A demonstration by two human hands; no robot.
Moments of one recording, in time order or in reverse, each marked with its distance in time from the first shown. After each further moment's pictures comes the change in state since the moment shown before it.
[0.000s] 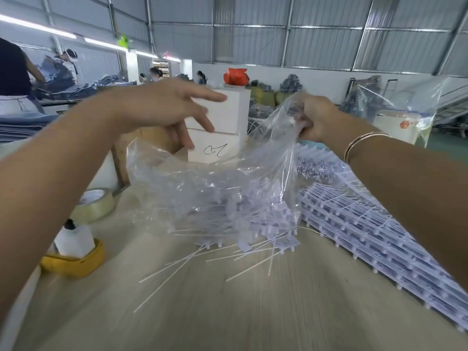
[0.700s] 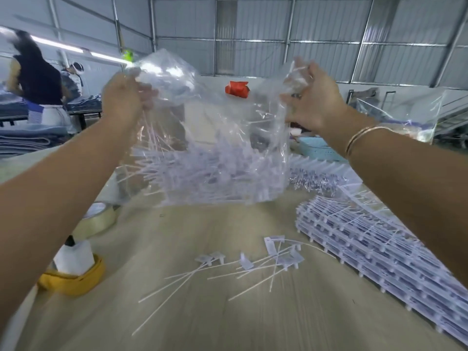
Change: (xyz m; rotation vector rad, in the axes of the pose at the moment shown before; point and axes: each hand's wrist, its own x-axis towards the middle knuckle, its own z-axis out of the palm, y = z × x) left_hand 0.041 -0.060 -0.033 -0.788 0.930 -0.032; right_hand -0.007 -0.041 0.021 0.231 -0.261 -0.197
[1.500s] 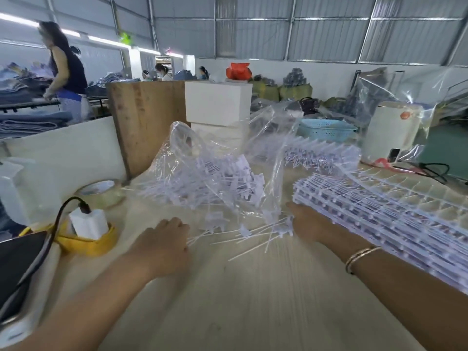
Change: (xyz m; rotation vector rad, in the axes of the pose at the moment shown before) left_hand -0.213 -0.089 -0.071 1.717 -1.039 -0.011; right_hand -0.141 0.177 -0.130 -1.574 -0.250 0.330
